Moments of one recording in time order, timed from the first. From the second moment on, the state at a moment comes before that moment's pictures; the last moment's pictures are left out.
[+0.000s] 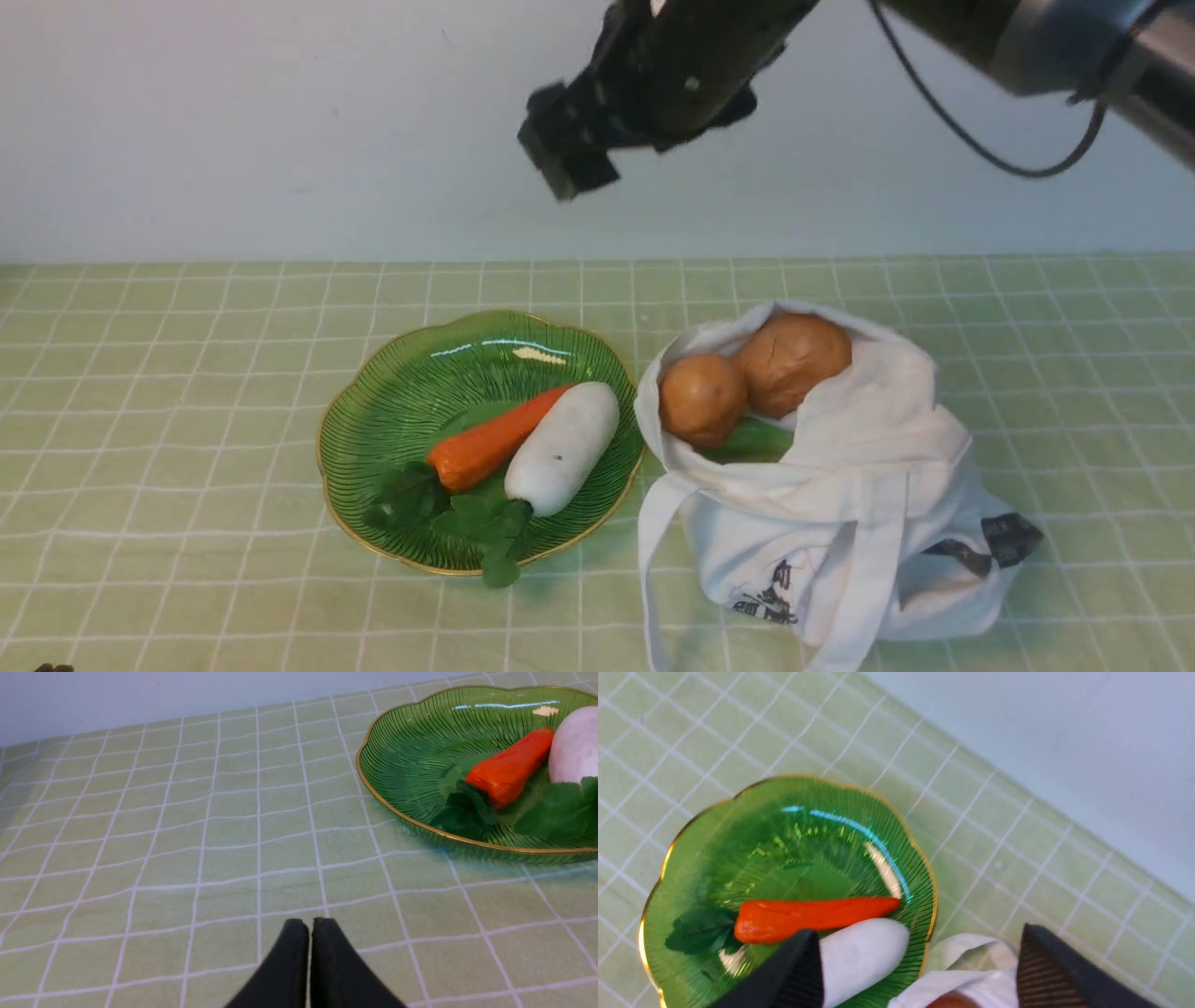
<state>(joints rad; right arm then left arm) 0.67 1.93 -2.19 -0.11 1.26 0.07 -0.03 -0.01 0.03 -0.02 0.38 0.10</state>
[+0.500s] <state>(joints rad) 0.67 1.15 -1.88 -0.19 1.27 0.25 -0.03 -0.01 0.03 -0.02 0.38 0.10</state>
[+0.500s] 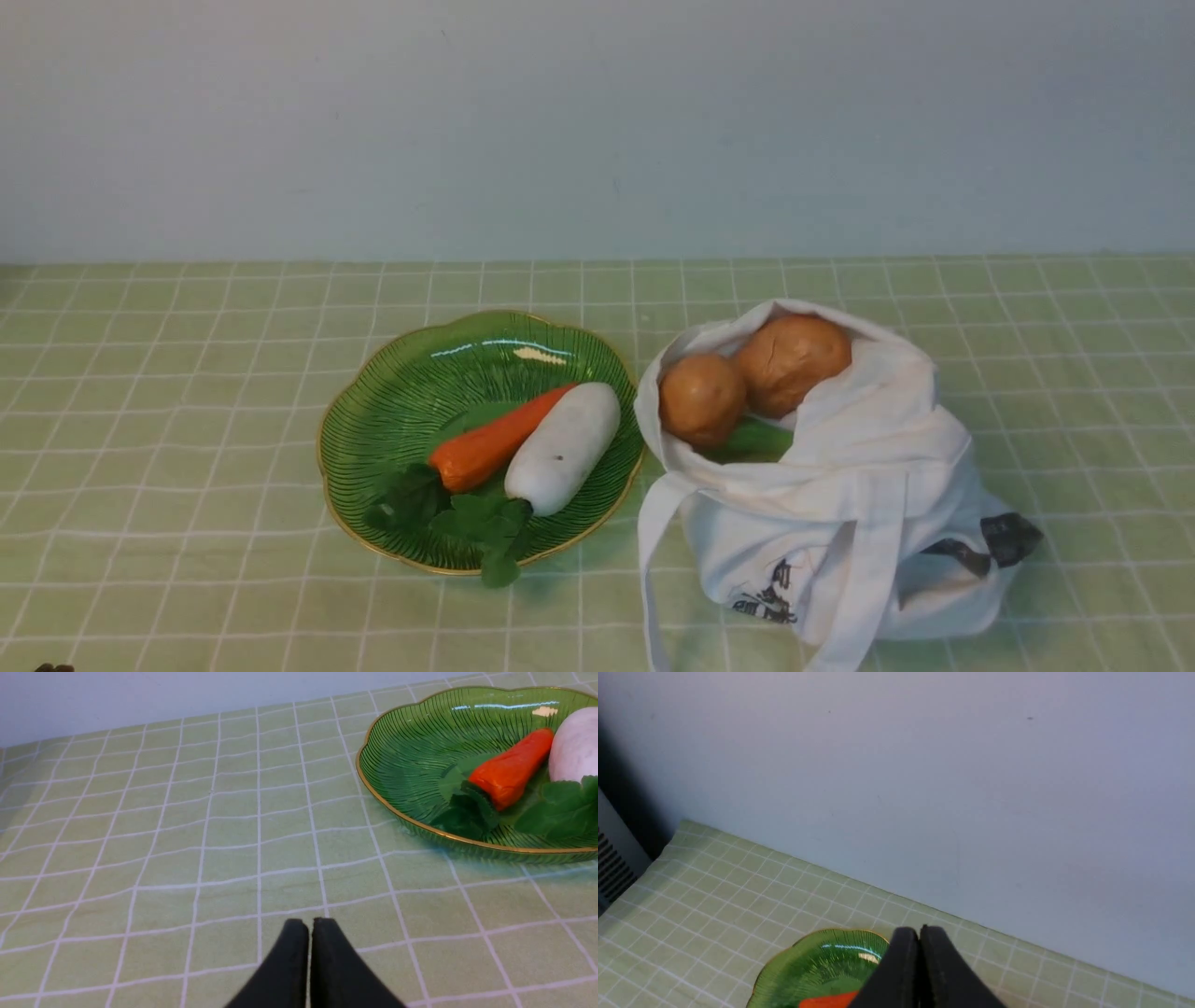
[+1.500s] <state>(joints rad) 0.67 -0.02 -0.44 -0.38 0.23 0.49 -0.03 -0.01 0.03 -0.02 0.38 0.10</state>
